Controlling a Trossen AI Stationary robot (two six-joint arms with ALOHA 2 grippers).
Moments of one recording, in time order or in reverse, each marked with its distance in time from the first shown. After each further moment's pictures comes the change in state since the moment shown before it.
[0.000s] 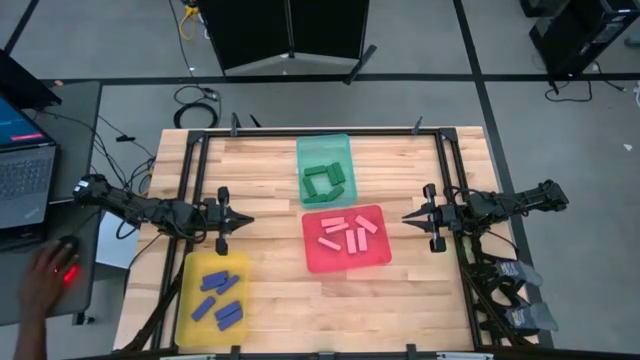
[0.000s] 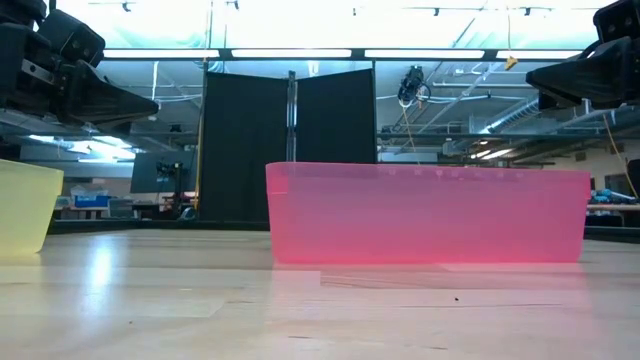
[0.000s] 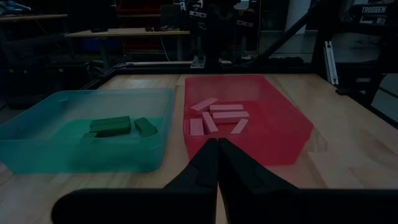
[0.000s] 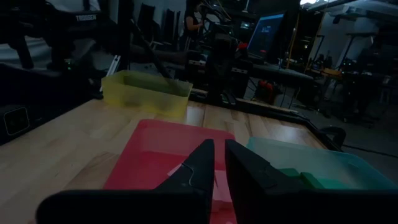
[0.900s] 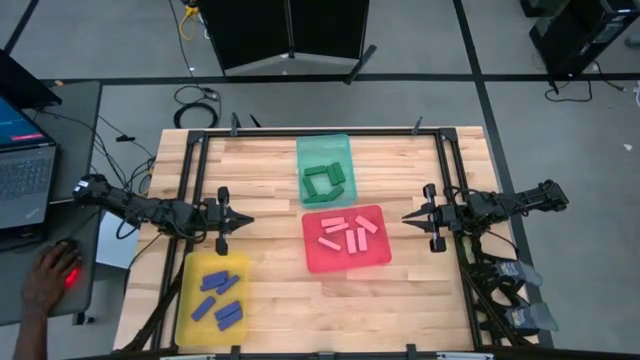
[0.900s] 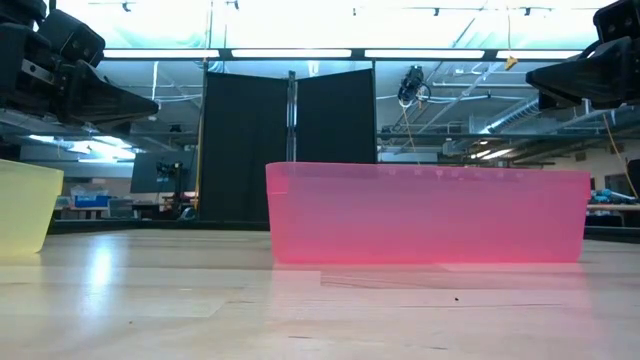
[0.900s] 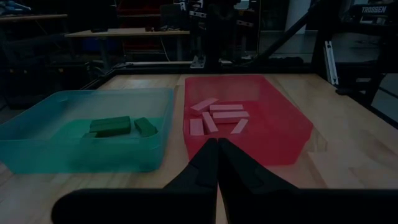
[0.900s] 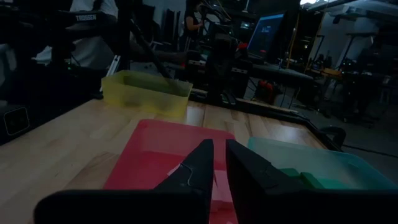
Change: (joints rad) left arm 0.000 0.000 0.000 0.000 0.000 0.000; right arm 0.000 0.000 0.000 0.000 0.000 0.000
